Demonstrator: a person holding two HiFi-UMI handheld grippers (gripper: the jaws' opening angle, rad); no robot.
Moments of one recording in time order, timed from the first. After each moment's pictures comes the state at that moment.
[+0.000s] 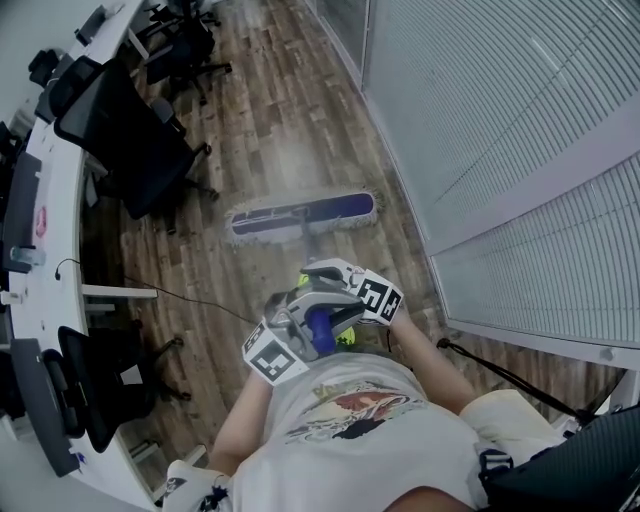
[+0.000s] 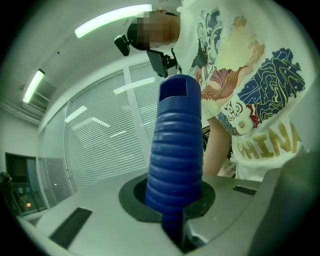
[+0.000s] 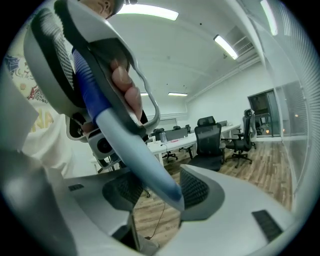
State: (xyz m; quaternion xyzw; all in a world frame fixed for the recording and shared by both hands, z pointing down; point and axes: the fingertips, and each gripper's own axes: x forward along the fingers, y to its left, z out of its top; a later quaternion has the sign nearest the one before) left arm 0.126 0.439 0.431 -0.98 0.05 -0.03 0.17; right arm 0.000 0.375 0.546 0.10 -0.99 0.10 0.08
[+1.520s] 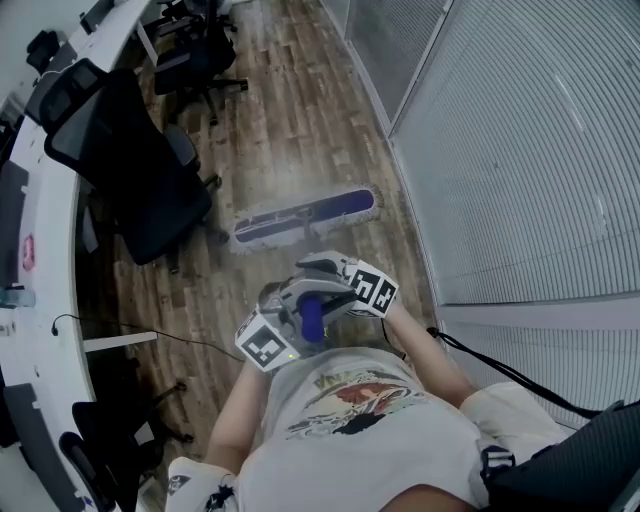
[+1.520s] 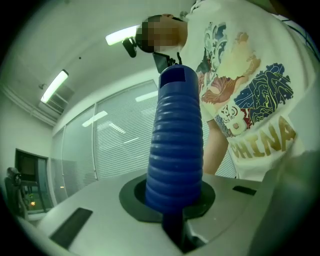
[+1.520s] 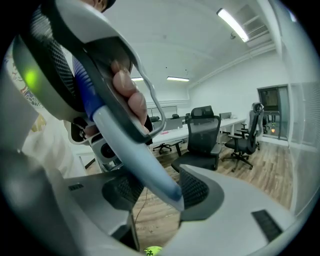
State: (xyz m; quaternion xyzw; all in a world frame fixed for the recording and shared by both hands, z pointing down) left arm -0.070 0.050 0.420 -0.98 0.08 0.03 0.18; right arm -0.179 -0.001 0.562 0.07 -0.98 0.09 0.17
